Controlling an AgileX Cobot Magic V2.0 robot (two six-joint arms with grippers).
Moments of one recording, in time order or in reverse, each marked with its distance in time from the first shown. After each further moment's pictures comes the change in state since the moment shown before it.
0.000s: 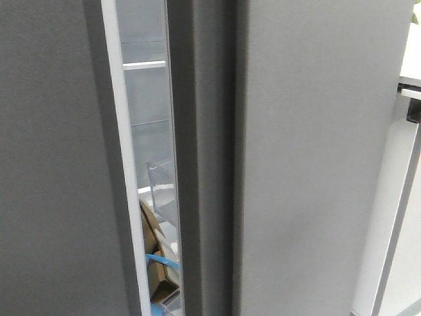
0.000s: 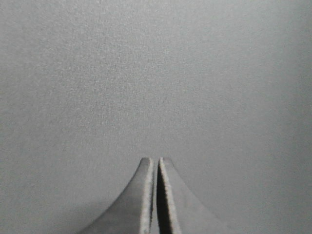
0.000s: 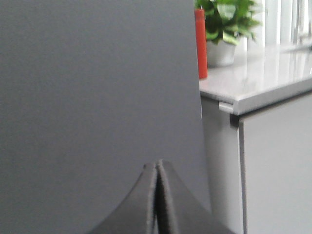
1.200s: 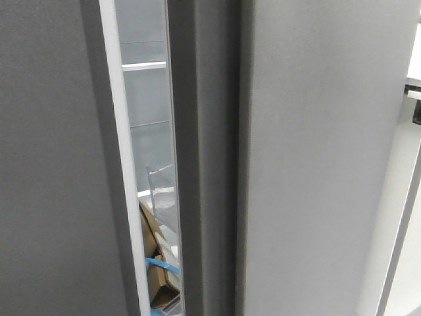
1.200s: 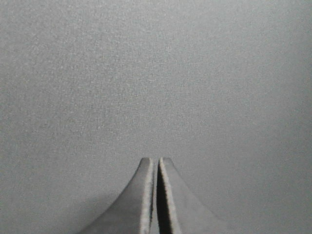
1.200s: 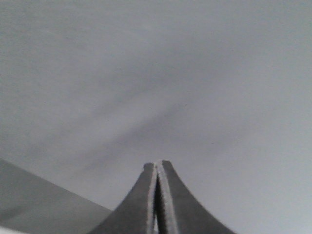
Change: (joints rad) left arm 0.000 0.000 0.000 0.000 0.000 0.000; right arm 0.000 0.882 -0.955 0.801 0.697 -0.479
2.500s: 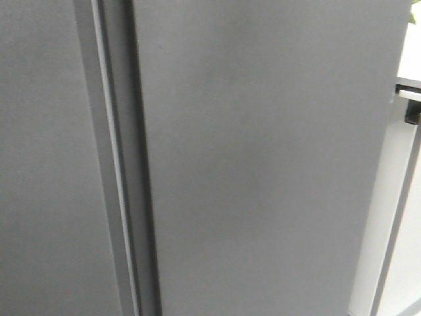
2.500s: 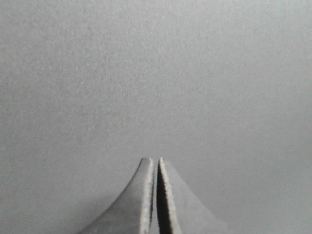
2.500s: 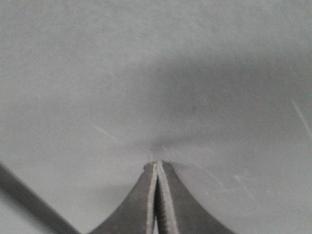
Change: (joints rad) left arm 0.000 0.000 0.000 0.000 0.000 0.000; right arm 0.318 0.714 -0.497 0.435 -0.290 -0.636
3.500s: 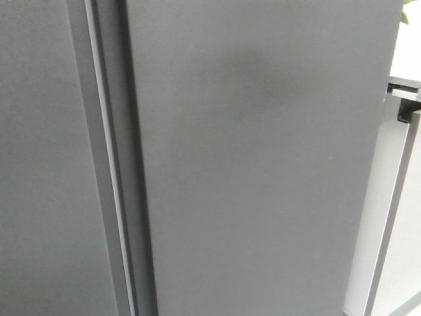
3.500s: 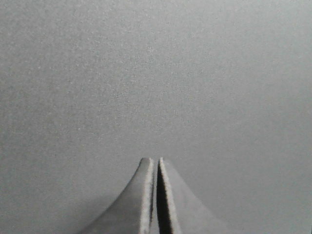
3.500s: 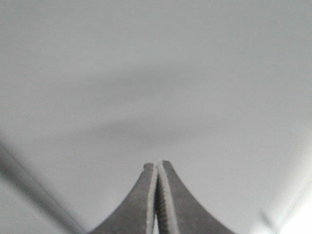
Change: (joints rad) left arm 0.000 0.000 0.000 0.000 0.000 0.000; right arm -0.297 -0.703 0.525 -0.720 0.075 0.527
